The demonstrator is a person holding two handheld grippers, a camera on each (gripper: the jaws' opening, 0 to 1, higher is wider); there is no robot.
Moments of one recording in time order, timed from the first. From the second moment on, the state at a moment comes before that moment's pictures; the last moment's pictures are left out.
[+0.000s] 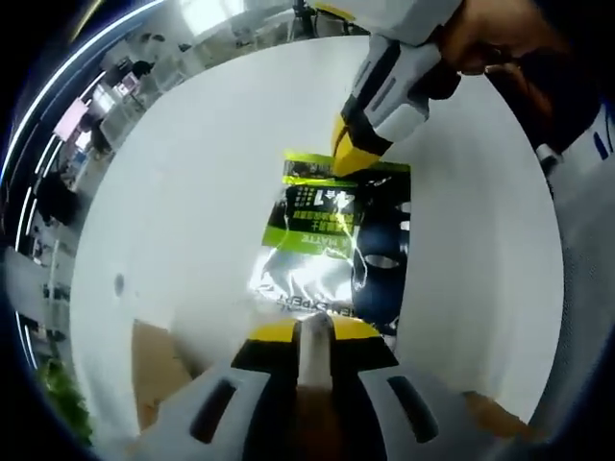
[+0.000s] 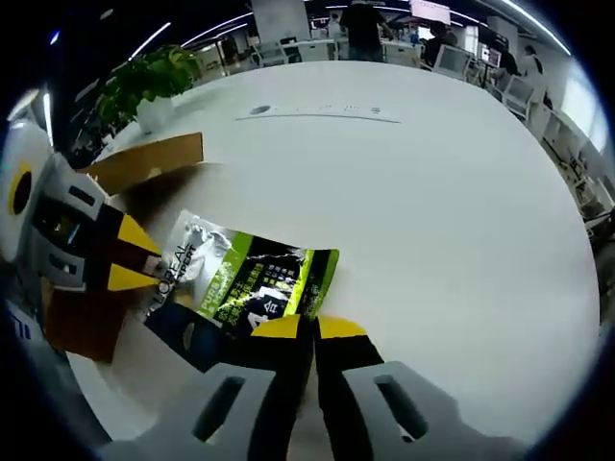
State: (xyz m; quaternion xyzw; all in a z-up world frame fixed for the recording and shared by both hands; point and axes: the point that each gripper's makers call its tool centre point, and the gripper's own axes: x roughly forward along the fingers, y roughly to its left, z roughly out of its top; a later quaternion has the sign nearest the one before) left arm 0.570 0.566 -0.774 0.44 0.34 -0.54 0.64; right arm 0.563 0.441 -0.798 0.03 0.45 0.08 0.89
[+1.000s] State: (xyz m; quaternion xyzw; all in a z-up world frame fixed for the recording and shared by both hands) left arm 0.555 0.595 -0.696 0.31 0.33 -0.54 0.71; right arm 0.547 0.438 -0.760 0.00 0.42 0.09 0.90
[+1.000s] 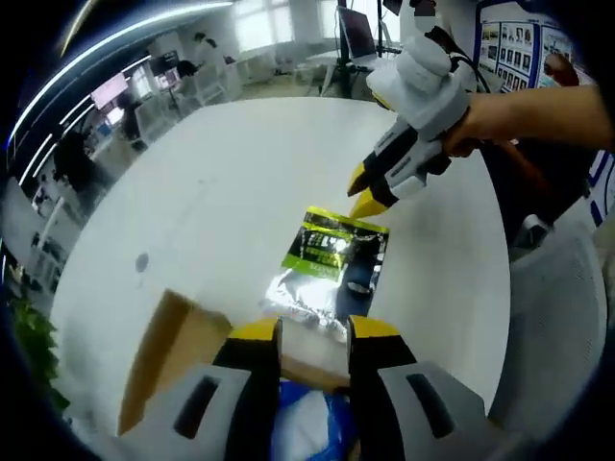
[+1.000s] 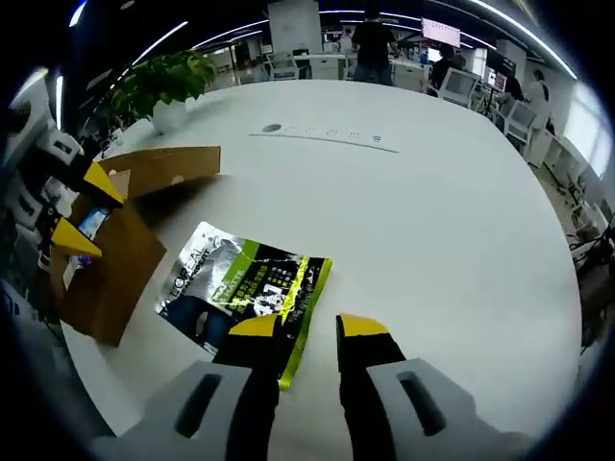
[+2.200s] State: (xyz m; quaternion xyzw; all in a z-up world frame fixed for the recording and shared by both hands) left arm 0.559 0.746 -0.673 0.22 0.37 -0.43 0.79; right arm 0.524 0.550 -0.677 0.01 0.35 0.21 0.91
